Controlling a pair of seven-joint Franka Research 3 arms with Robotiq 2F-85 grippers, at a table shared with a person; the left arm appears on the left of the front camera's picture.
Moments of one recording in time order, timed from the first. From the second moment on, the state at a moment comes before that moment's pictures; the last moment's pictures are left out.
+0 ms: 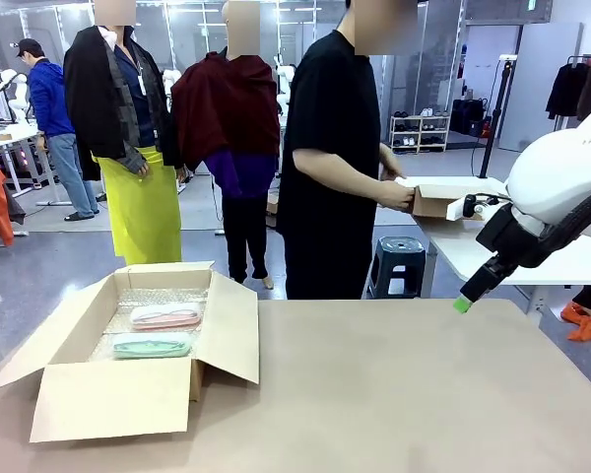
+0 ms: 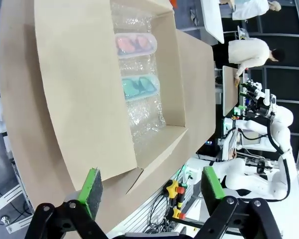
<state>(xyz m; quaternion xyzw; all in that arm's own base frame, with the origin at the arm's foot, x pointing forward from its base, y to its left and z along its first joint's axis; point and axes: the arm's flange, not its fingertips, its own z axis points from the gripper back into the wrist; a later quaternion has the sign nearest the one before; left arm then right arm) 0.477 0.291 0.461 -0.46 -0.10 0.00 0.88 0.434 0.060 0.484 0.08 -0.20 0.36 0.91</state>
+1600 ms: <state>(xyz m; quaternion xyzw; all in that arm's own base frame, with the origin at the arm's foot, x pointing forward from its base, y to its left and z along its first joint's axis) 0.428 0.015 0.718 -0.10 -0.27 -0.53 0.80 0.435 0.059 0.485 0.08 -0.20 0.36 0.91</state>
